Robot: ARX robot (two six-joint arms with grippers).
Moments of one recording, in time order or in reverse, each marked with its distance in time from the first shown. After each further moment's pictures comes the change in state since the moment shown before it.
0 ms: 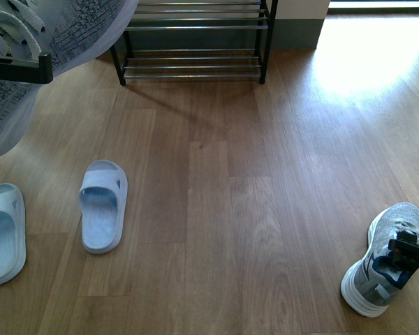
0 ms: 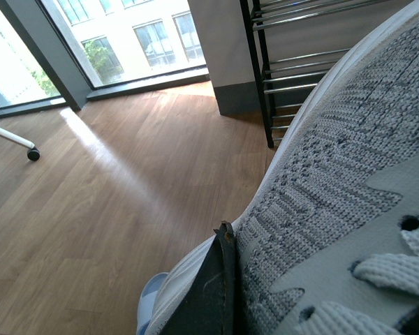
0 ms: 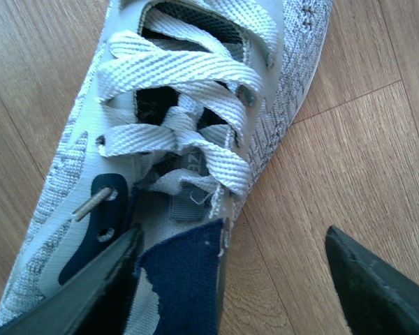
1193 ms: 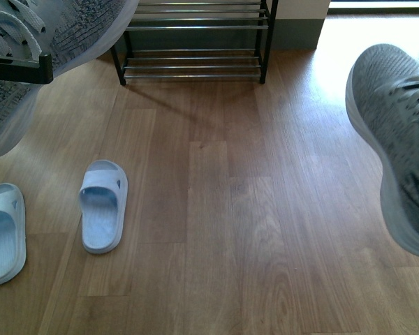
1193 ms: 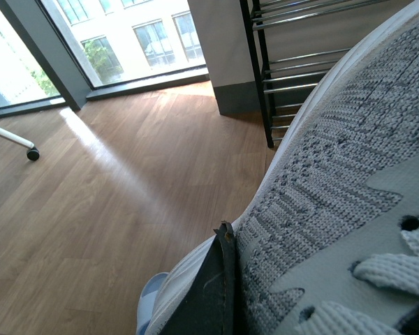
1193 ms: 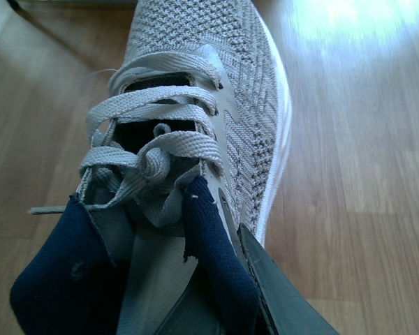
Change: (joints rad) left arm 0.000 0.000 0.000 0.000 0.000 0.000; right arm 0.267 -1.185 -0.675 0.146 -0.092 -0.161
